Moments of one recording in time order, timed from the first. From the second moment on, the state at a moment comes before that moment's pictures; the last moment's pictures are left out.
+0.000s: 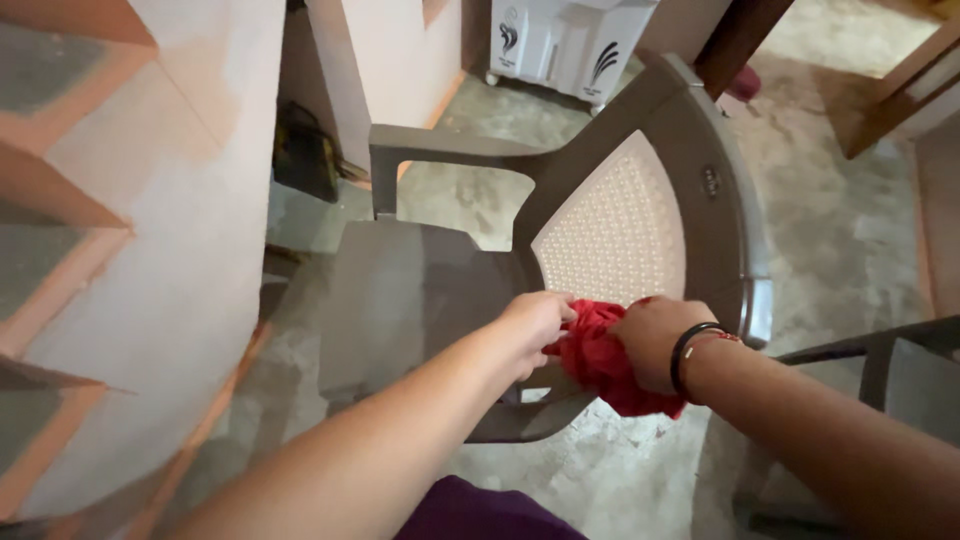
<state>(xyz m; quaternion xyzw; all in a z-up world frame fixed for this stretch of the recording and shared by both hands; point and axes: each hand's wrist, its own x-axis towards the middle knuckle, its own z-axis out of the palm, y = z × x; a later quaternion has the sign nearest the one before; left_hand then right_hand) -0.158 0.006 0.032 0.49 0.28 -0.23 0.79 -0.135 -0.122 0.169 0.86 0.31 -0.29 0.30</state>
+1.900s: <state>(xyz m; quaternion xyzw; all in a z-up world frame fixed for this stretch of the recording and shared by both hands) -0.104 -0.135 0.116 0.91 0.04 -0.16 0.37 0.006 -0.220 0.161 0.92 -0.08 -0.08 -0.37</state>
